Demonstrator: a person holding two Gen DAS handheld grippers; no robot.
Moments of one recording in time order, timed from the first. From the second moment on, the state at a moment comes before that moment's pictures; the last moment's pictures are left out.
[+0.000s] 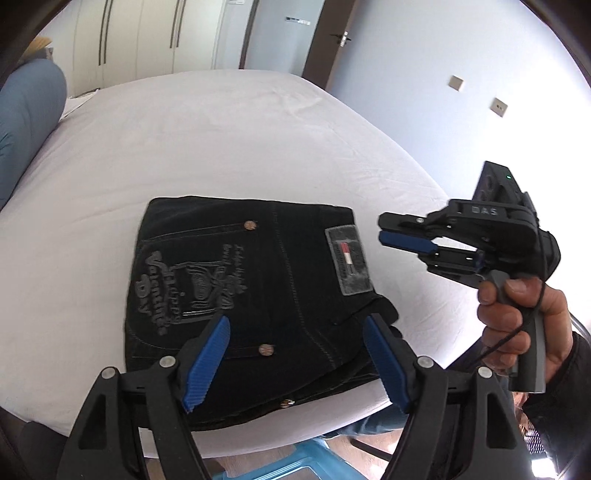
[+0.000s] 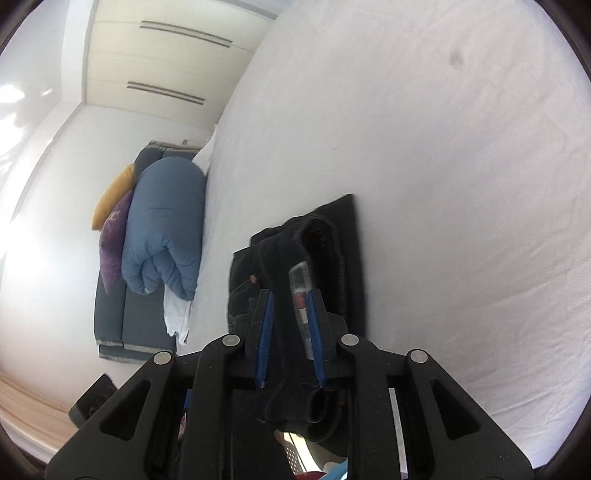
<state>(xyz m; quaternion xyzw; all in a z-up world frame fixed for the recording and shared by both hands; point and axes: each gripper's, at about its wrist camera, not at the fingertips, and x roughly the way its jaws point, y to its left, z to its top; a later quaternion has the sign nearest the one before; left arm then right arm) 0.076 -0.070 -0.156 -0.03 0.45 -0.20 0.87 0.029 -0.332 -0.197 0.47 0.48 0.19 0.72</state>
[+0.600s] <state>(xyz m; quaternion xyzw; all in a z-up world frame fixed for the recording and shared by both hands) 0.176 -0.021 -0.183 0.01 0.48 -0.18 0.86 0.000 -0.242 -0.210 0.27 0.55 0.22 0.76</state>
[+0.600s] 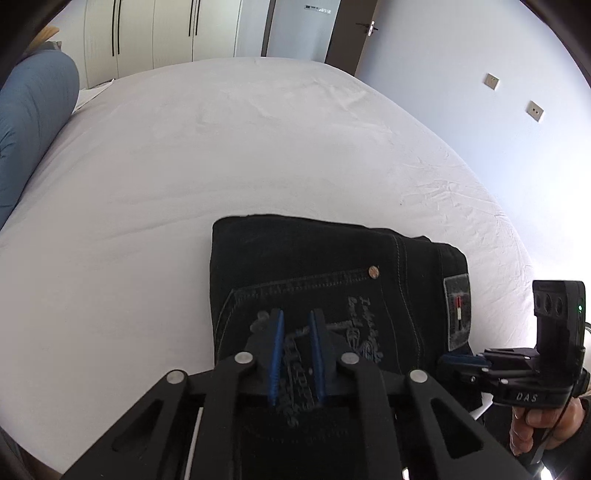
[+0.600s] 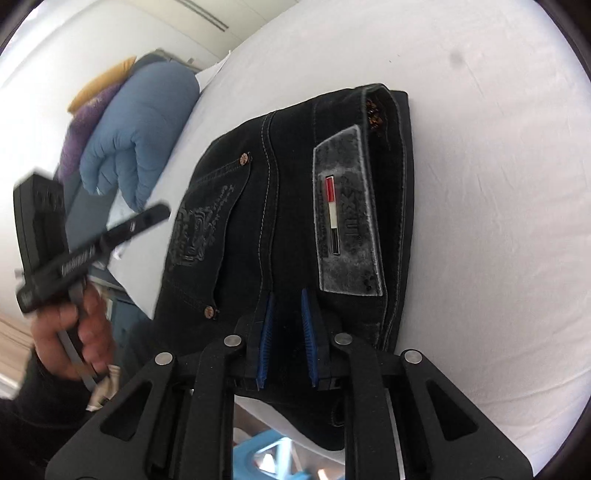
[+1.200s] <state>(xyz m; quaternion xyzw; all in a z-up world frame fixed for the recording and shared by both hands) 0.146 -0.020 -0.232 0.06 0.49 -0.16 0.85 0.010 -0.249 -0.225 0.29 0.56 0.19 0.76</state>
